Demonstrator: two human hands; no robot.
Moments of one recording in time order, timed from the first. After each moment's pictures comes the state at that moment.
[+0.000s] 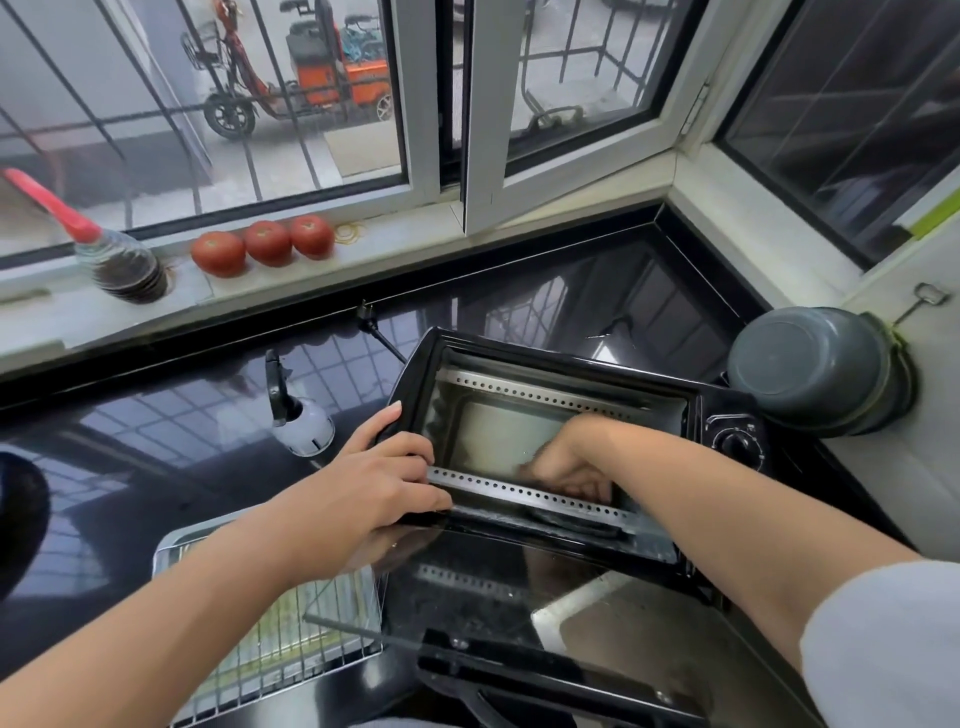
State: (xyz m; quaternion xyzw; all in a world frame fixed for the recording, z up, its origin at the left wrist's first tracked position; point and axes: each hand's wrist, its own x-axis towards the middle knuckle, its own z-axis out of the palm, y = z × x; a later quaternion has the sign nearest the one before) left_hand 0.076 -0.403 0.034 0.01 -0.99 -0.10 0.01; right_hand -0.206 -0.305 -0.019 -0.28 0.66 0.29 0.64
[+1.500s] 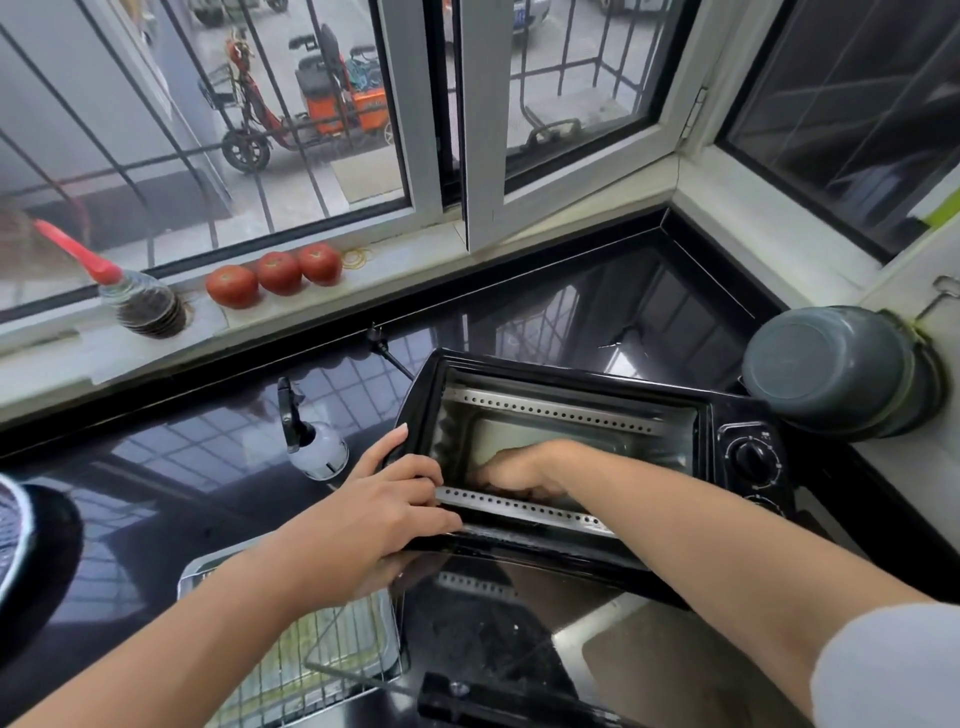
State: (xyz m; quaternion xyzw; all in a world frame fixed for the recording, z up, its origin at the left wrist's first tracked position) left_hand 0.076 -0.402 0.044 0.01 -0.99 -0.11 -0.01; right_hand -0.158 -0.332 -0.027 -0.33 0.72 0.04 0.61
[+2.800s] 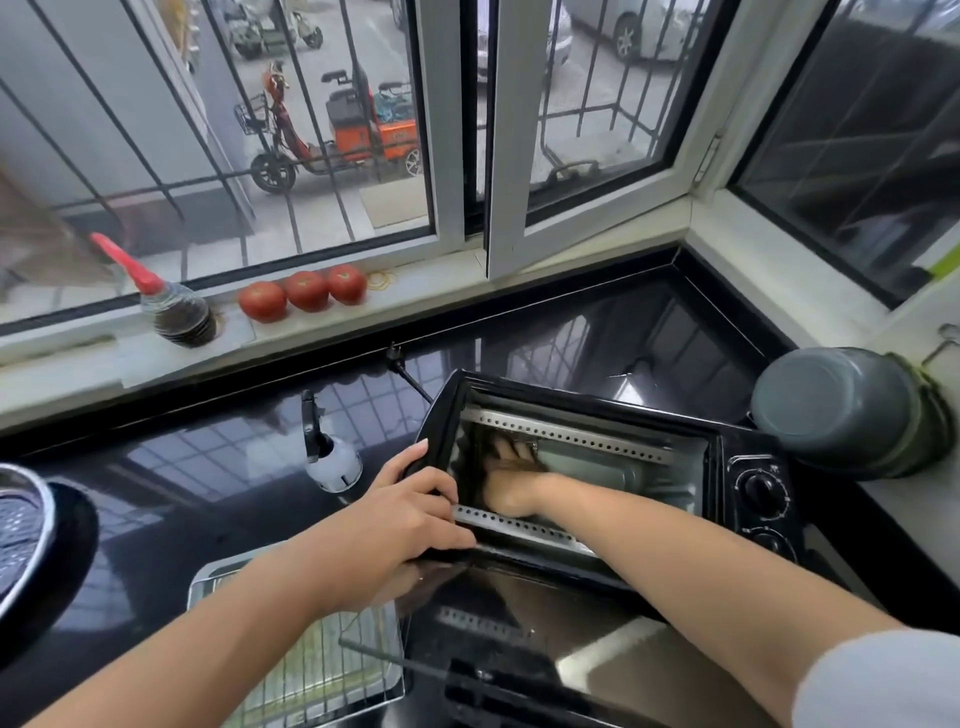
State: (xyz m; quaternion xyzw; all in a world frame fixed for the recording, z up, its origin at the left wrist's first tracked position) left_hand 0.074 -0.404 0.047 0.01 -0.99 -0.12 -0.03; right_hand -0.146 -0.352 -0.032 -0.52 0.77 0.11 0.36
